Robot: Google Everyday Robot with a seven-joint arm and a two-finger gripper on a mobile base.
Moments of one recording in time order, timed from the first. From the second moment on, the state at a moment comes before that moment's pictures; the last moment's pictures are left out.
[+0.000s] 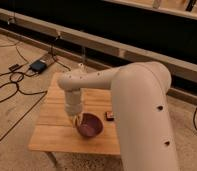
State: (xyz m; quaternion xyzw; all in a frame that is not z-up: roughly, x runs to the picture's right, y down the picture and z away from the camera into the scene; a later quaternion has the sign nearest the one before) arm -0.100 0.192 0.774 -0.40 0.33 0.55 0.65
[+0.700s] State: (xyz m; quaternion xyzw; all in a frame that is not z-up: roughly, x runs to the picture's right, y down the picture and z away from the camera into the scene) arm -0.111 0.115 0.850 -0.34 0.31 0.56 0.69
